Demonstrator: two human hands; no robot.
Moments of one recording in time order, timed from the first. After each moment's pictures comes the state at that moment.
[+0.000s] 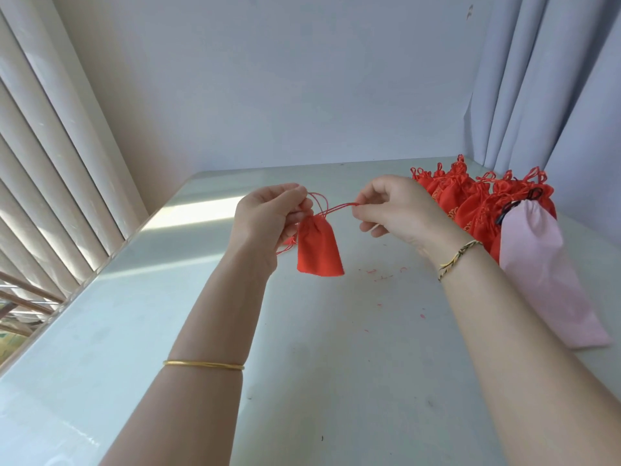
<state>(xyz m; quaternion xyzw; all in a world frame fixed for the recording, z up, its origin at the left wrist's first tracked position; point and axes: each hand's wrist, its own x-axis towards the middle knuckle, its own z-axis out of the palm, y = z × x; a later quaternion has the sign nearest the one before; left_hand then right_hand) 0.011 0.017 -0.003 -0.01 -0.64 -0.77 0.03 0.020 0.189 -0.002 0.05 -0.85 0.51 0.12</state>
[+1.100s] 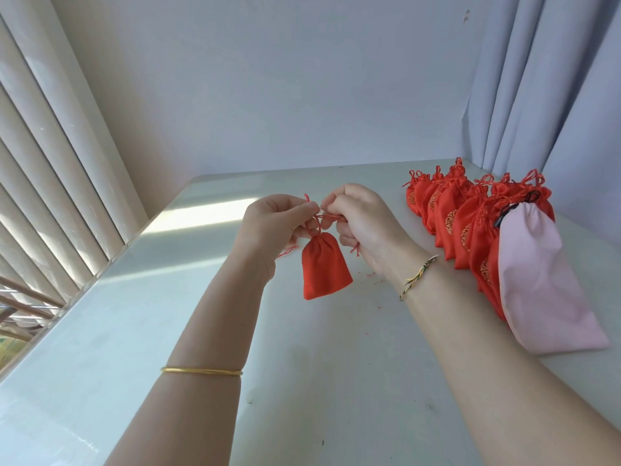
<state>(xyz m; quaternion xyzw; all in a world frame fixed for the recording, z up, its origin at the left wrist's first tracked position) 0.013 0.017 -0.004 -0.06 -0.73 -0.68 0.01 0.023 0.147 -0.007 0.03 -0.74 0.67 0.08</state>
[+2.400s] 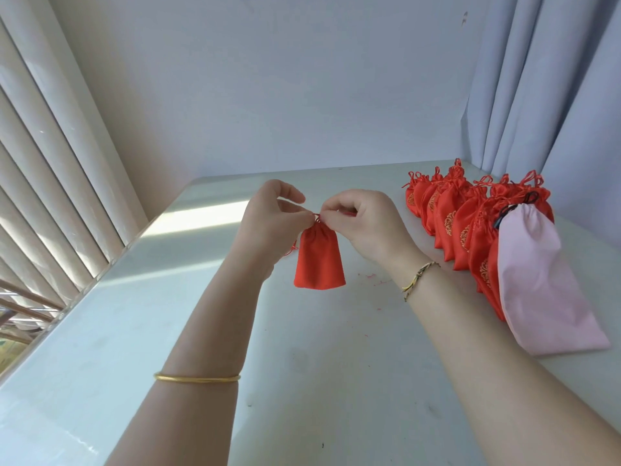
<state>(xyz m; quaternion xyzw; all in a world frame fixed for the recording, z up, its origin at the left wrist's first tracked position) 0.021 0.019 0.007 -0.06 -0.79 -0.61 0.06 0.018 0.156 -0.015 0.12 -0.83 0.49 0.22</state>
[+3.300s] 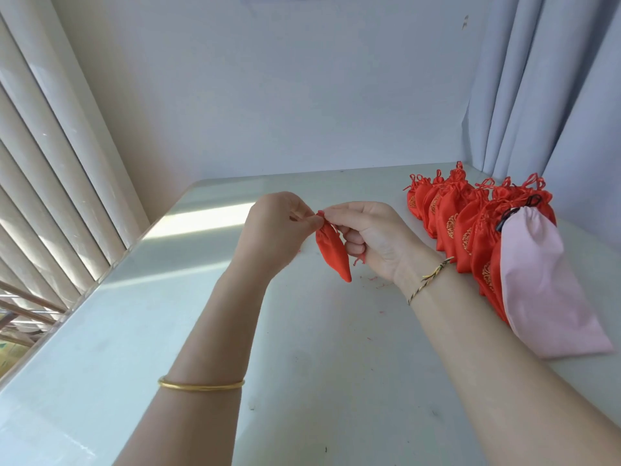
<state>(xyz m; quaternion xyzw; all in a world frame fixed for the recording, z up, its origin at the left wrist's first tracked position) 0.017 0.018 0.002 -0.13 -0.88 -0.44 0.15 0.014 0.160 -0.017 0.04 -0.65 0.76 0.01</state>
